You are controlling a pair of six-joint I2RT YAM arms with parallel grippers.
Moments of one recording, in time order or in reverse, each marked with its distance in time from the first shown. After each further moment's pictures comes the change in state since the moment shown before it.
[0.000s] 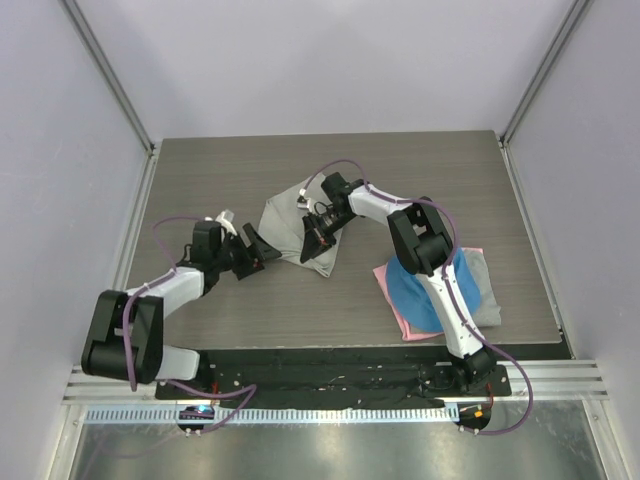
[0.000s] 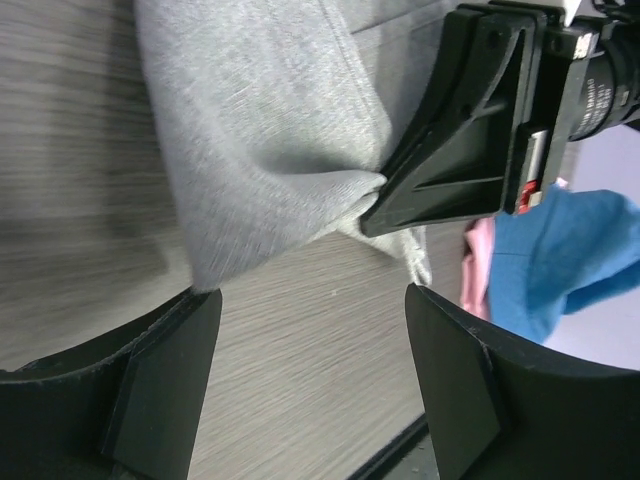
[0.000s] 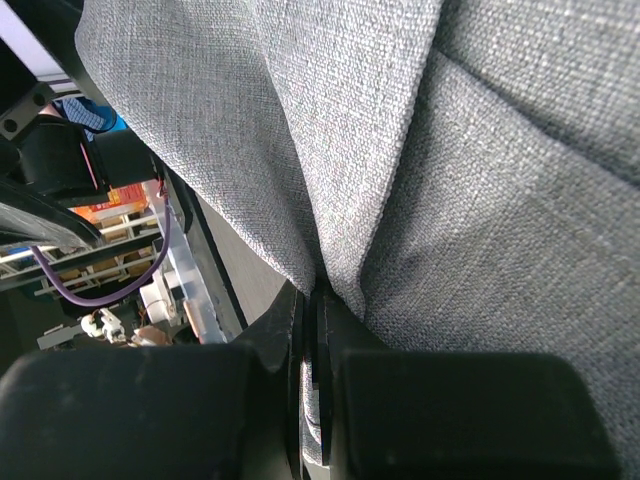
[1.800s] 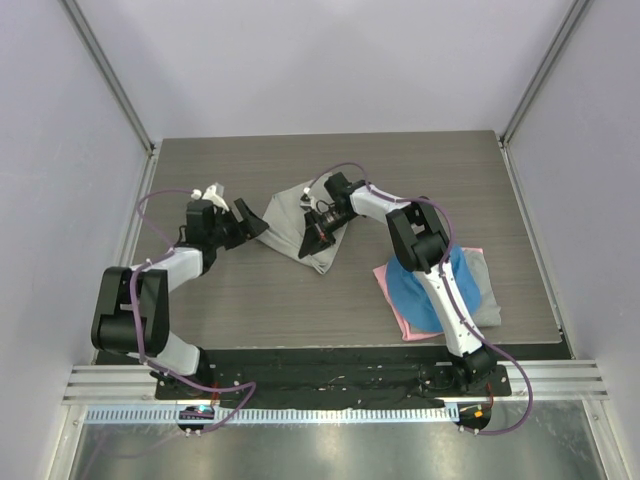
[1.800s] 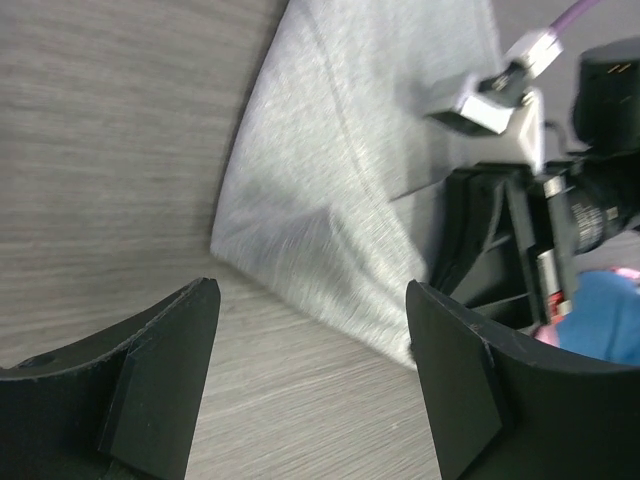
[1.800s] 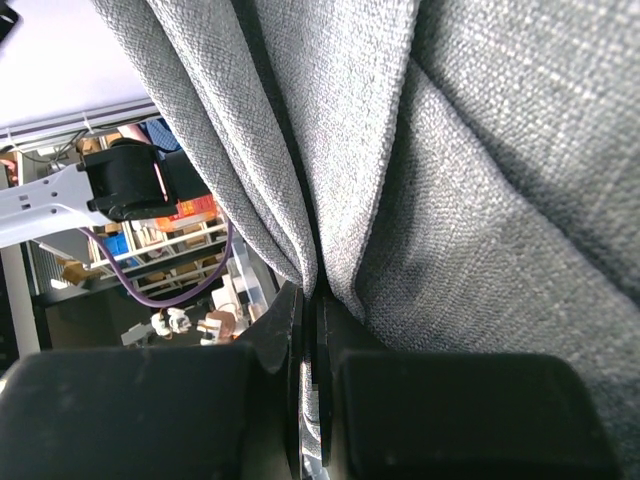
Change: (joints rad) left arm 0.069 0.175 0.155 0.173 -0.099 0.154; right arm -0.034 0.068 0.047 0.032 -0.114 0.131
